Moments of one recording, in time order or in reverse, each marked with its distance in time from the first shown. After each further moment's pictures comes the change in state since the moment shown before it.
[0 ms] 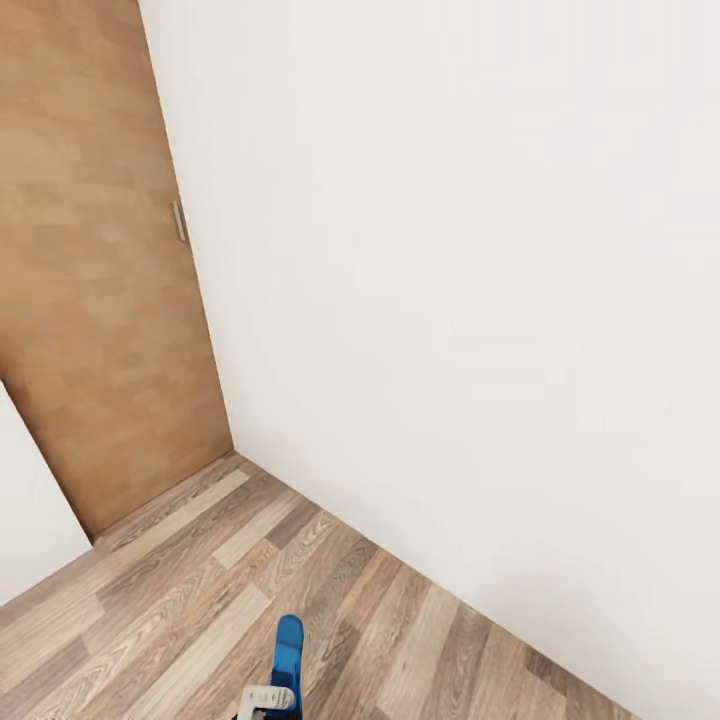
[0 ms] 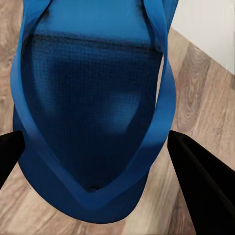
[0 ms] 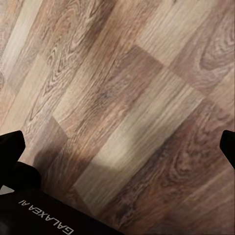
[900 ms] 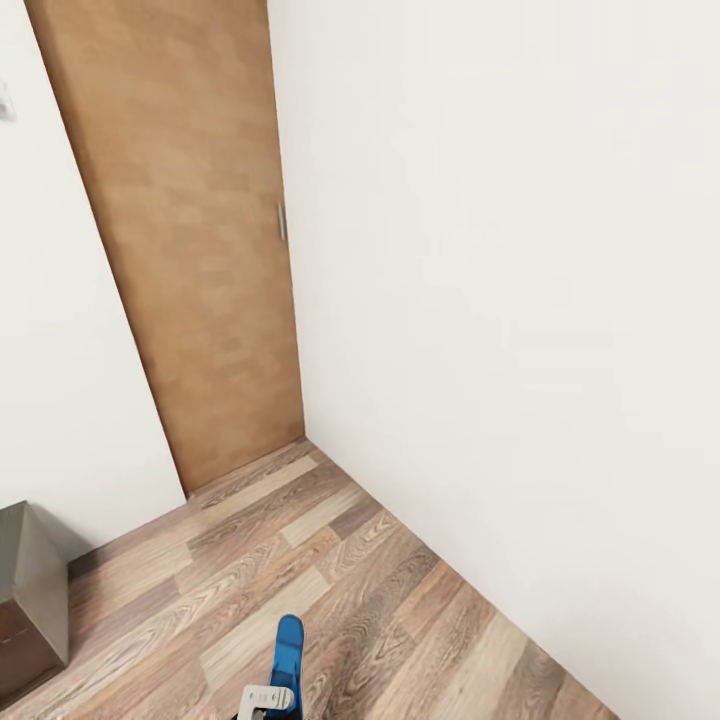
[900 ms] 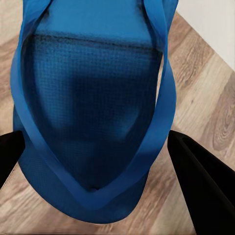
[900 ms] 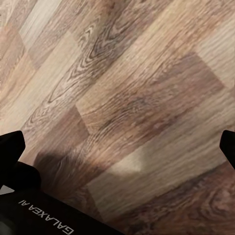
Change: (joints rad) left arm 0.000 0.000 0.000 0.000 0.000 0.000 -0.001; right arm 0.000 0.000 0.000 0.000 0.000 0.000 0.000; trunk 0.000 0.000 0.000
